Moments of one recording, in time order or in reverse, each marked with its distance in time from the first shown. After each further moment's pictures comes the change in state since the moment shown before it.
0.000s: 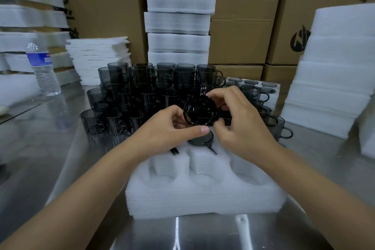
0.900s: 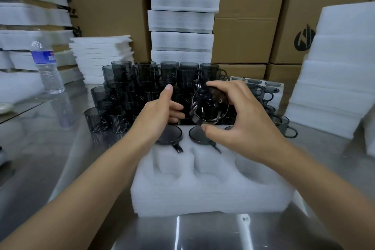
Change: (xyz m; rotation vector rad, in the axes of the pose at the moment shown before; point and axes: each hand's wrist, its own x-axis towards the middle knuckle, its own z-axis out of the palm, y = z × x) left_hand 0.009 0.004 -0.010 -0.169 0.287 -0.219; right_hand 0.001 -0.028 -0.014 0.100 -0.118 0.111
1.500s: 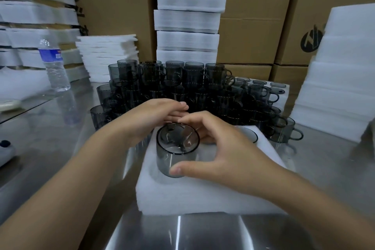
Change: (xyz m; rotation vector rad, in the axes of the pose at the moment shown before) left_hand -0.007 0.017 -0.024 0.076 -0.326 -0.071; right_hand -0.020 -0.033 0.021 0.264 -0.335 0.091
